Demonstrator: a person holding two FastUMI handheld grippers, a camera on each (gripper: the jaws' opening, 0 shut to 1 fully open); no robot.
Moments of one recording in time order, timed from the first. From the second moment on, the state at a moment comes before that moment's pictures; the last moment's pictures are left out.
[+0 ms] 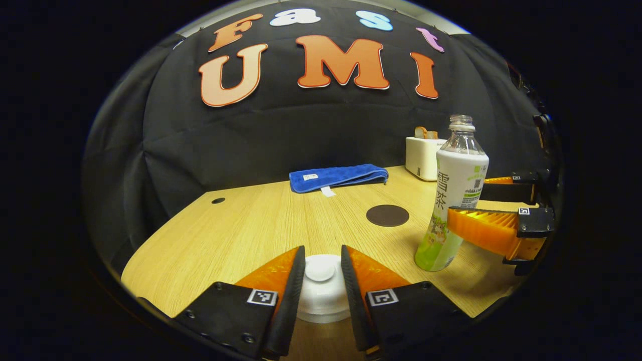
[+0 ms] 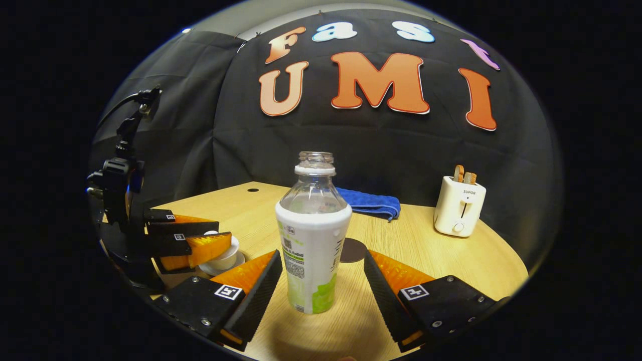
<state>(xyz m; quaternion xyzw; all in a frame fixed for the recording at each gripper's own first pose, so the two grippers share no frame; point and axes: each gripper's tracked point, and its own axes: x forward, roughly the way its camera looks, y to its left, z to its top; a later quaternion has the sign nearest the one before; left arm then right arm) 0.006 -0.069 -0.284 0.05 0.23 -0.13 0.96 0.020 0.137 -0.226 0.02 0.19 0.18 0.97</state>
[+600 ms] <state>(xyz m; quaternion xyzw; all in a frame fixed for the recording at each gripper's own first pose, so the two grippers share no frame) 0.016 -0.058 -0.250 0.04 0.18 -0.11 0.98 0.026 0.148 -0.241 0.02 0.20 0.18 0.96</state>
